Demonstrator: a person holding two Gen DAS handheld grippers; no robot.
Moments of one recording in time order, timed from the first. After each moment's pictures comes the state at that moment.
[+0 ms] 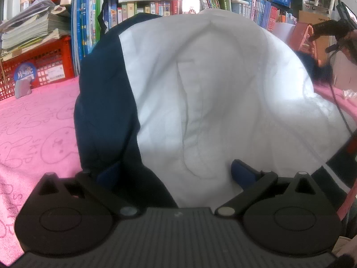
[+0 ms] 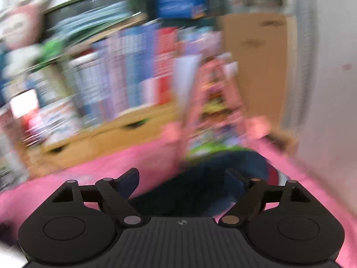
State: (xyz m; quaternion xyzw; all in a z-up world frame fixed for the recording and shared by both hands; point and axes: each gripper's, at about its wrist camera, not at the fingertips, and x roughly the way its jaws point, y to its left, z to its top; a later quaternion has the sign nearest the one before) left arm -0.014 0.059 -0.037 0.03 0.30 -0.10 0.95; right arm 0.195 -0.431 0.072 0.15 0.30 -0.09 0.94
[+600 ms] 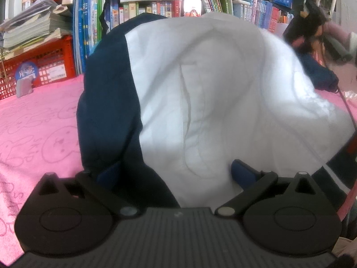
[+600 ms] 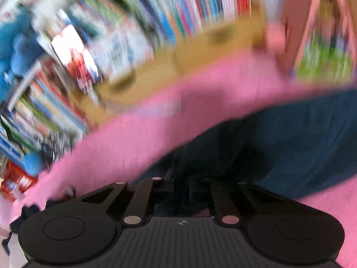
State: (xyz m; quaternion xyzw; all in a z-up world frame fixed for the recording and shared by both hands) left arm -0.015 0.056 -0.036 0.03 0.30 -0.10 0.95; right arm 0.252 -0.323 0.057 0.17 0.38 -0.02 0.91
